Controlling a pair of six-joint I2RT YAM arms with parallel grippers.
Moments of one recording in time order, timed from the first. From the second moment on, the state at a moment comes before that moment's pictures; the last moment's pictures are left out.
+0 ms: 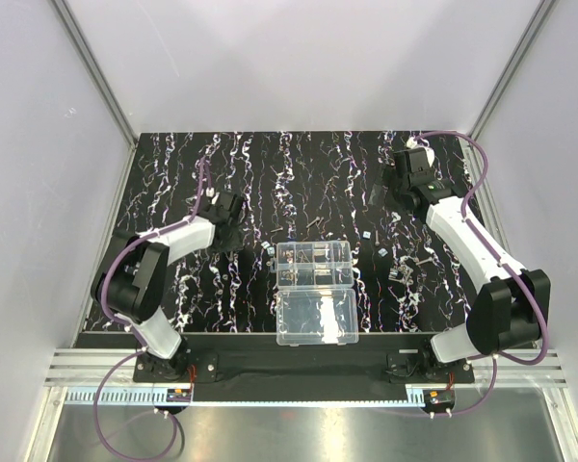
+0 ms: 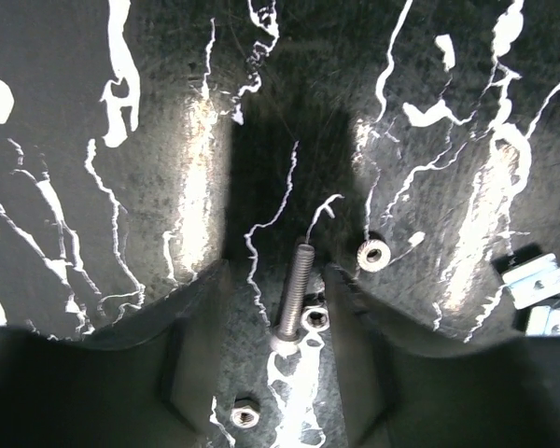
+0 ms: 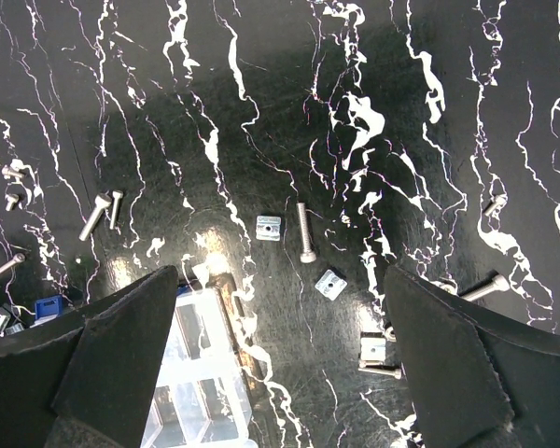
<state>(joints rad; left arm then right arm) -0.38 1.68 0.94 -0.41 -0.25 -0.49 0.26 1.46 1.24 -0.62 0.22 0.47</state>
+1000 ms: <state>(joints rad) -0.75 1.37 0.99 -0.37 -0.32 -0.55 0.20 1.44 1.18 -0.62 0.16 0.53</state>
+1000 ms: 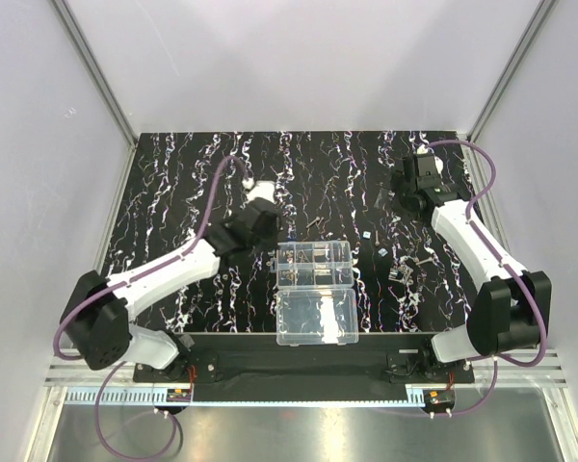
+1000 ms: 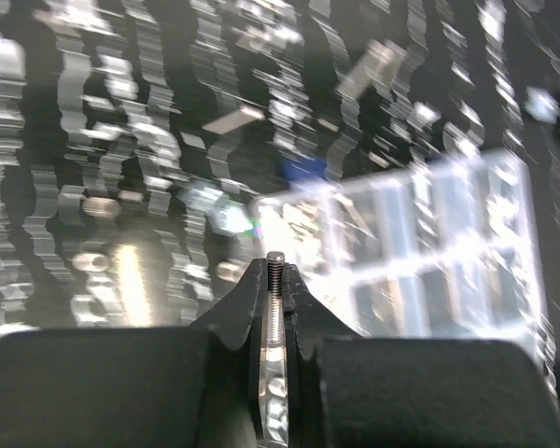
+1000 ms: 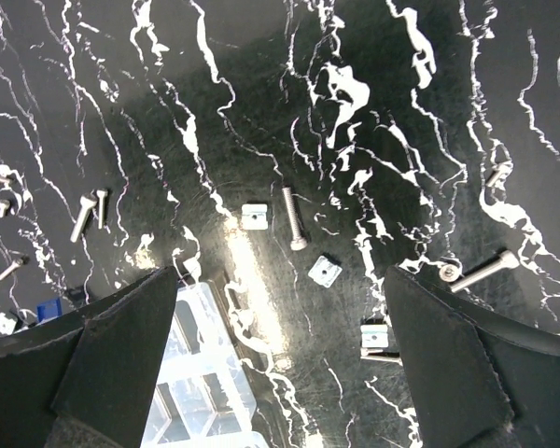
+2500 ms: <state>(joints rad) -0.72 1.60 1.22 -0.26 -0.24 -0.42 0.20 1.44 1.13 -0.59 0.11 0.52</state>
